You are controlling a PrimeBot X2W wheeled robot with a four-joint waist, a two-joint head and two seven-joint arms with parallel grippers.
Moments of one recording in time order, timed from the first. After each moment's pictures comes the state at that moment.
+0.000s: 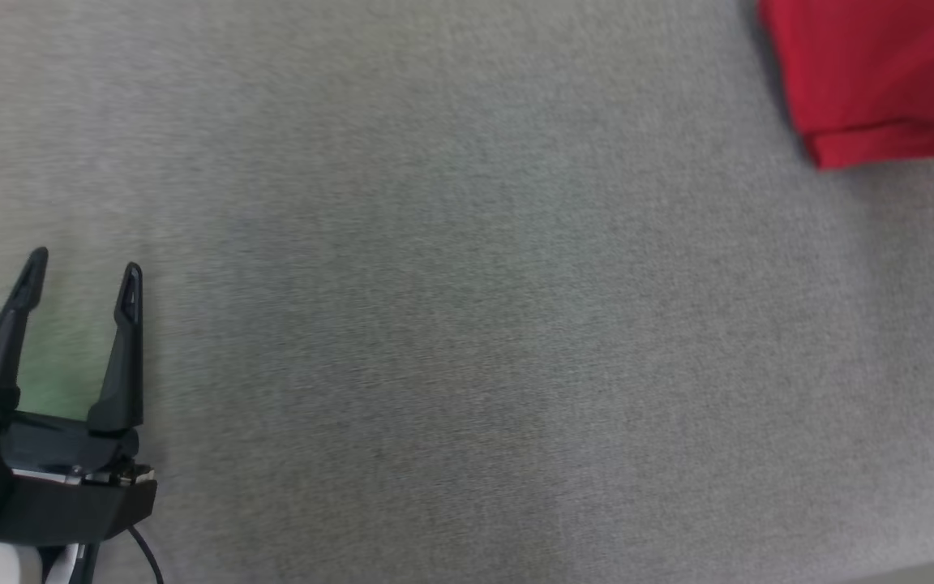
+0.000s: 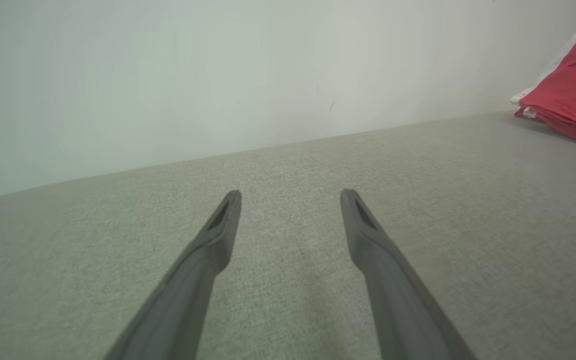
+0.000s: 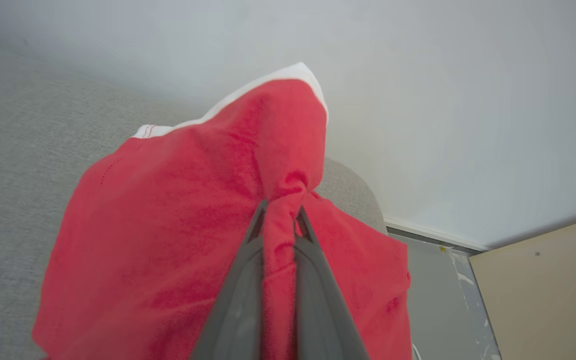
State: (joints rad) left arm -0.23 0.39 -0.03 -0.08 -0.27 -0.13 -0.26; right arm -1.08 -0.65 0.41 0.65 0.37 0.13 0.18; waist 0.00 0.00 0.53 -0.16
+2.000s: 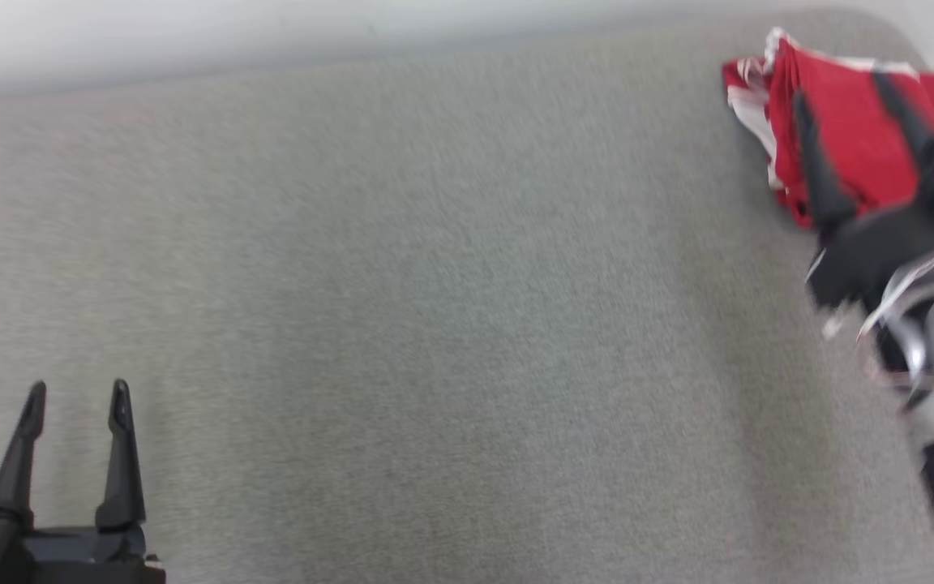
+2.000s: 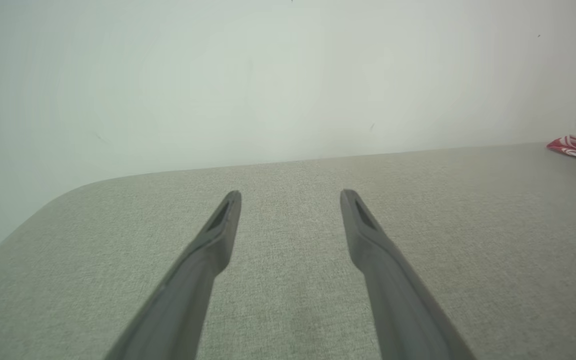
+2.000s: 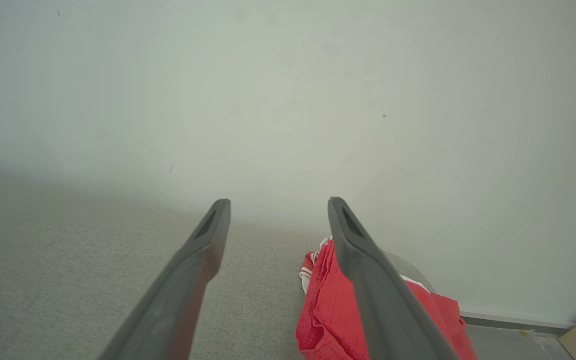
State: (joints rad) left arm -0.05 0.27 0.07 -0.02 -0.25 -0.09 -0.26; right arm -0.73 -0.39 0.18 0.37 0.20 0.13 -0.02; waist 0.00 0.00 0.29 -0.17
